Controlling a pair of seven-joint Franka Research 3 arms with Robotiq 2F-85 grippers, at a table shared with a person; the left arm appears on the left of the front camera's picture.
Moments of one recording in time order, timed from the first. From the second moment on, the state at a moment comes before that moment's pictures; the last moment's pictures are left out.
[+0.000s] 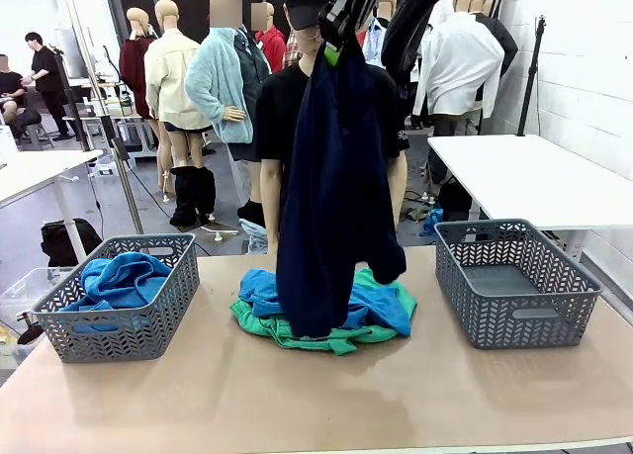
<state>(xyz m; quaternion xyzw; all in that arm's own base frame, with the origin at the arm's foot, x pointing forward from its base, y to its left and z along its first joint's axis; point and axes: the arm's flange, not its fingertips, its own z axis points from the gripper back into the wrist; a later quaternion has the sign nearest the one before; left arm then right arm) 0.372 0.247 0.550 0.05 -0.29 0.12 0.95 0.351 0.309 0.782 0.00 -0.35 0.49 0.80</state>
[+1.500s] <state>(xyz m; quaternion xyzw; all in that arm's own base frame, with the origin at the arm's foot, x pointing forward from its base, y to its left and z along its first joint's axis) 0.372 0.247 0.550 0.05 -0.29 0.12 0.95 0.355 0.311 0.778 0.00 -0.35 0.49 0.80</state>
